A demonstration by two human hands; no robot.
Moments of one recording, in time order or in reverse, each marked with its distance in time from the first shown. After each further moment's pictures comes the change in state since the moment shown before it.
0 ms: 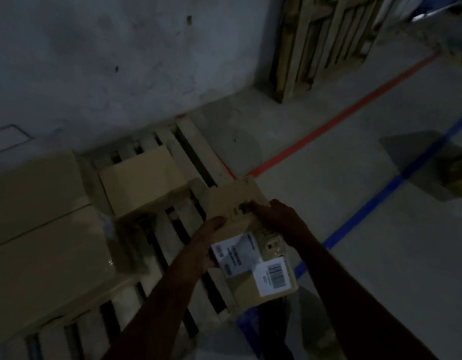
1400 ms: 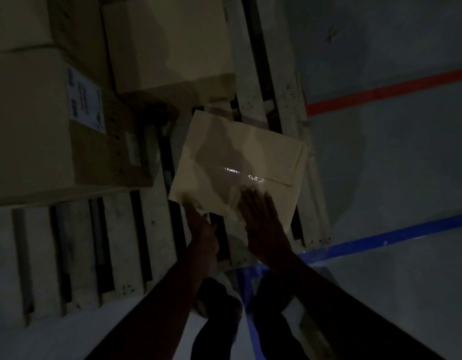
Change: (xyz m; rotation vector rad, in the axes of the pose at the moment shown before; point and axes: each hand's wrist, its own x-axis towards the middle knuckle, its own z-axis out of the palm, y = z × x) left_hand 0.236 -0.182 -0.094 -0.700 0.734 0.095; right_hand 0.178 0.224 0.233 -0.854 -0.148 -0.992
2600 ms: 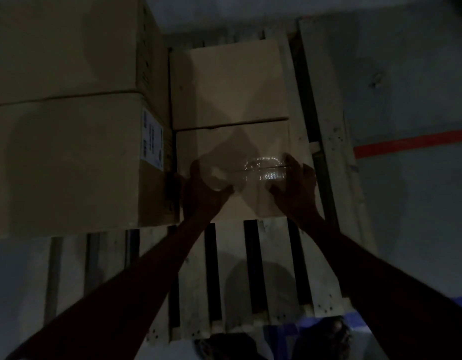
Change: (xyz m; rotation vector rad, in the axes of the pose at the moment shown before) left_hand 0.078 0.162 0.014 1.100 -0.022 0.760; right_hand 0.189 0.021 -0.031 0.399 0.312 0.463
